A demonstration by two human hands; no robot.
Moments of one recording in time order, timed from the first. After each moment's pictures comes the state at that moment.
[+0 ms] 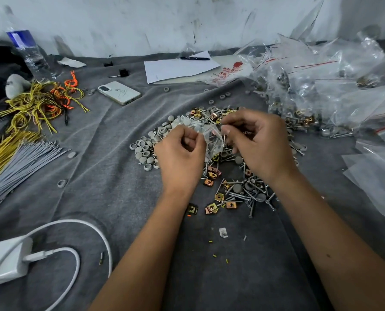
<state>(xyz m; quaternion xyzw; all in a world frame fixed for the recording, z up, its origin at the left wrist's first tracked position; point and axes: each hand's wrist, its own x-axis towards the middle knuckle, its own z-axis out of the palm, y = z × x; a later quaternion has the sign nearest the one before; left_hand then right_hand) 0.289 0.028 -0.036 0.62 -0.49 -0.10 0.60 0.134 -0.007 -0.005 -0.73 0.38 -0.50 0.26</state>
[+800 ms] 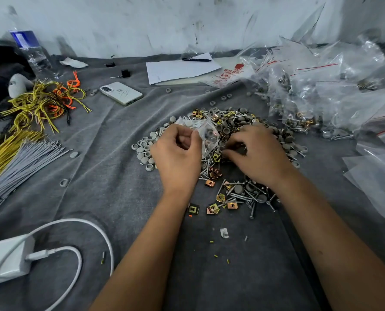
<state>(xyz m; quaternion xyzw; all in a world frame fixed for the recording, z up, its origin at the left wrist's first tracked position) 0.290 0.029 -0.032 0.61 -0.45 -0.09 0.65 0.125 -0.025 -0.025 -0.84 0.47 -0.26 0.08</state>
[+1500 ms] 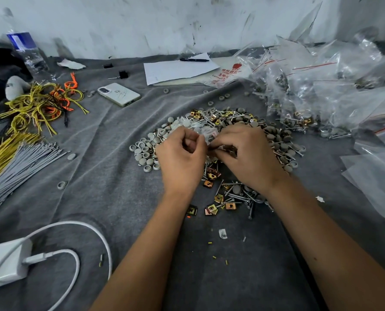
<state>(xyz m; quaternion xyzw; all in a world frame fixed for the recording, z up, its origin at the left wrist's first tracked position) 0.288 0.028 -0.037 0.61 -0.49 -0.11 0.61 0.140 -0.009 -0.015 -0.86 0.33 -0.38 0.10</state>
